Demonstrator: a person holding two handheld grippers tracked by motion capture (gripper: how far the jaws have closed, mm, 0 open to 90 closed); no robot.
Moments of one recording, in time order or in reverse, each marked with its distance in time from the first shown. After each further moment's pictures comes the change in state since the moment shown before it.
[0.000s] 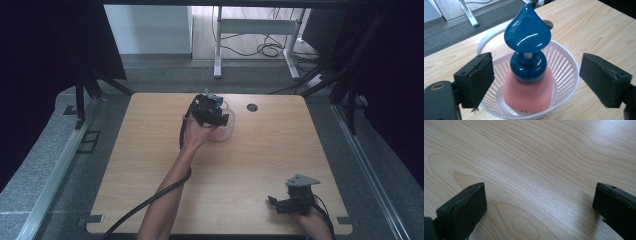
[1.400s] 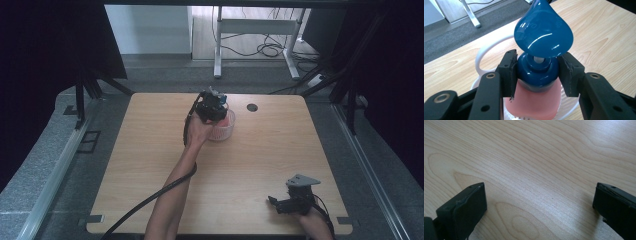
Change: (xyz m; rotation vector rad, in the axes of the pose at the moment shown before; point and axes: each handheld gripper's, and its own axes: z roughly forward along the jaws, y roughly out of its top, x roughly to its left) left arm -0.002 0.009 0.017 0.022 0.025 0.025; right arm 0.000 0.000 0.000 -0.001 -0.002 0.004
